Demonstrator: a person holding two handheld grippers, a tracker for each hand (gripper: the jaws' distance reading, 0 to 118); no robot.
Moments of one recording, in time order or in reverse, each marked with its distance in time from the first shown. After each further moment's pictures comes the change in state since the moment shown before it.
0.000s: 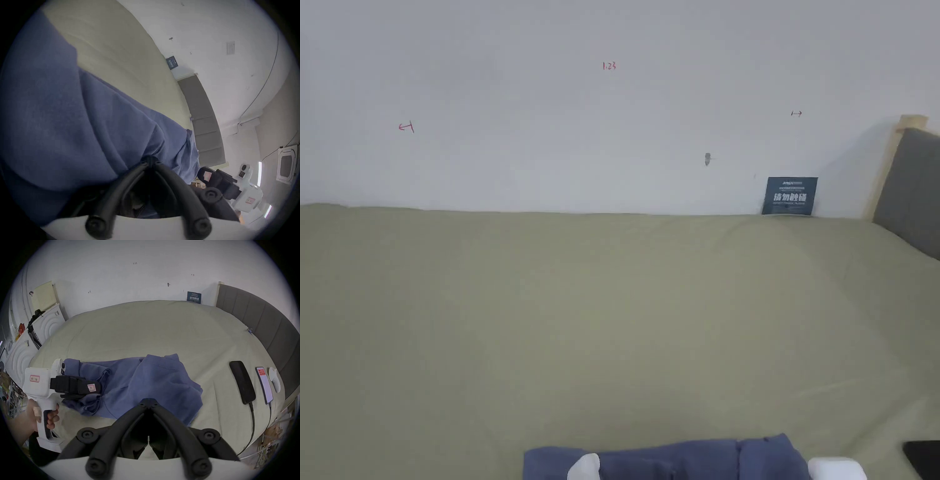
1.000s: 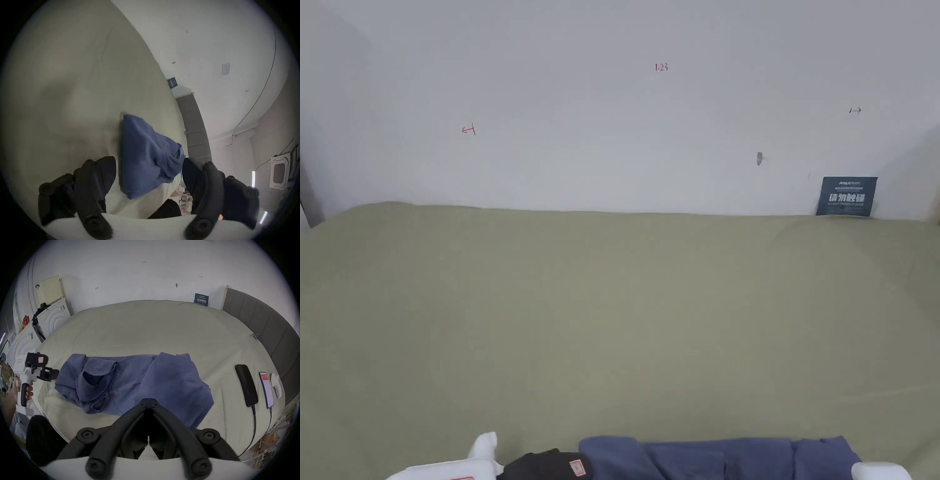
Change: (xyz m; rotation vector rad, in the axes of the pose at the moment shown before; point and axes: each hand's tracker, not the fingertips) left arm -0.068 0.025 0.181 0.093 -0.043 0.069; right arm -0.016 -0.004 0.001 -0.006 0.028 0.057
